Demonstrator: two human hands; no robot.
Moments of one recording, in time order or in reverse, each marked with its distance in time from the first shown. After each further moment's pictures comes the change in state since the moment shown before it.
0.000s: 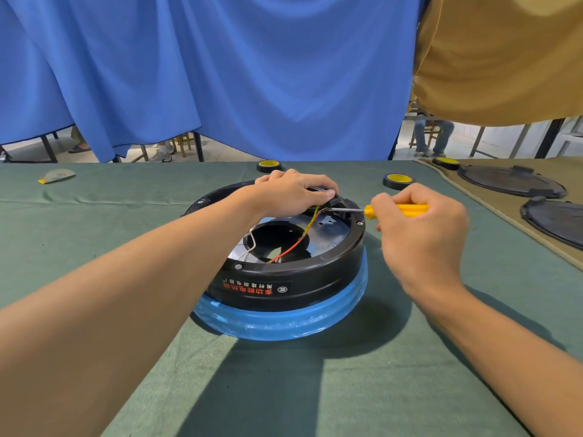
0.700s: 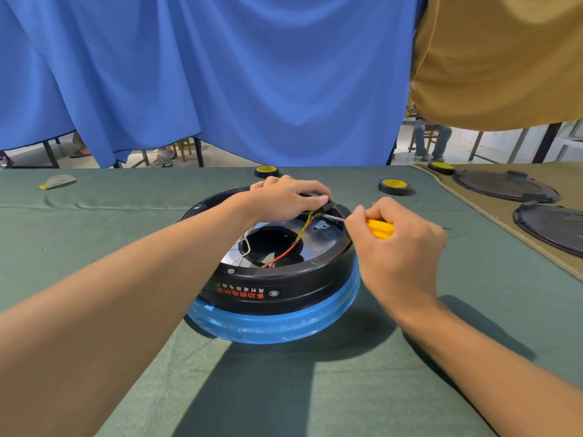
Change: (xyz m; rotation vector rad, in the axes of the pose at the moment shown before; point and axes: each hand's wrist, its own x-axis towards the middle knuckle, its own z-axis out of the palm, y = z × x) left_hand 0.000 -0.002 0.000 -0.002 -0.003 0.001; right_hand -0.014 -0.003 0.000 -0.119 0.028 -0.353
